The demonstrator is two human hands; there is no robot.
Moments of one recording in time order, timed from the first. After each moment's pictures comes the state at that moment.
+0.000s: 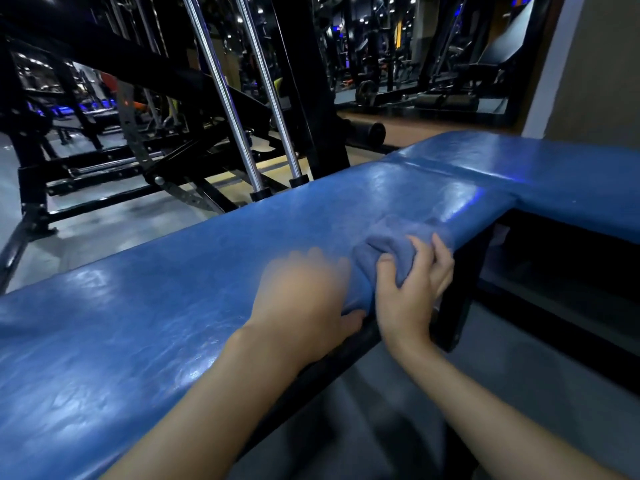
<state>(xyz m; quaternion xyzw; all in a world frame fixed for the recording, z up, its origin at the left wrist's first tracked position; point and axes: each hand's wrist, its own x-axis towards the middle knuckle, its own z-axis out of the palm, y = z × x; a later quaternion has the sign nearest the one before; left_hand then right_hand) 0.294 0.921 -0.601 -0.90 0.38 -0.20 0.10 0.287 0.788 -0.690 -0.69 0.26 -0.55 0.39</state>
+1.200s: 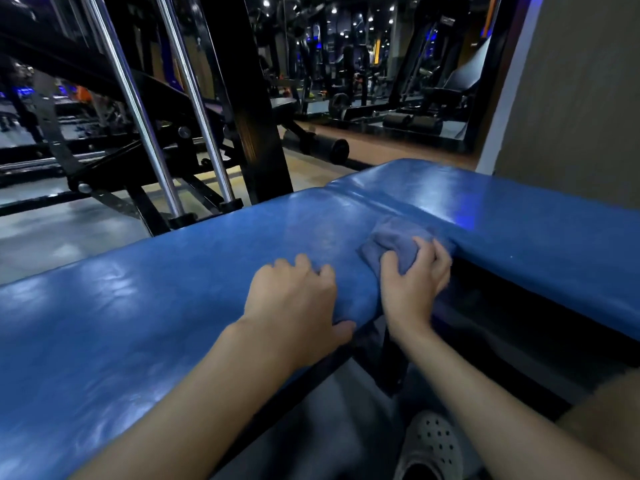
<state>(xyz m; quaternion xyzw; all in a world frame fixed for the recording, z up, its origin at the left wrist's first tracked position) 0.326 0.779 -0.588 -0.90 0.40 -0.14 0.11 0.324 0.607 -0.675 -0.70 0.31 -0.52 0.38</state>
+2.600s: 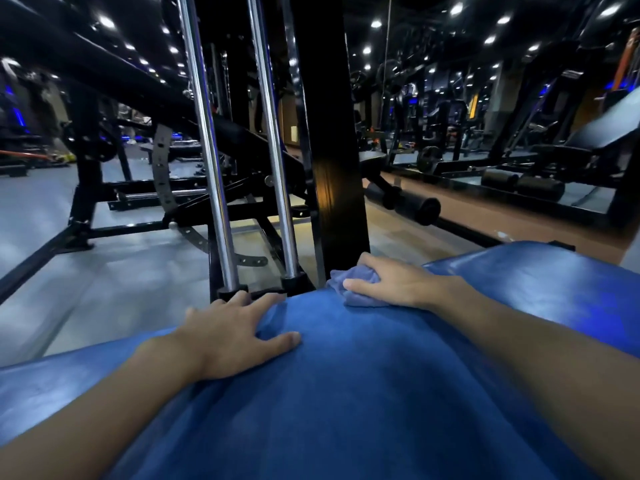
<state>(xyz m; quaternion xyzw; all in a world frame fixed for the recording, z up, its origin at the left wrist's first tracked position) 0.554 0.845 -0.598 -0.99 0.16 0.05 -0.02 0.600 0.564 -0.588 -0.98 -0.11 0.00 0.14</state>
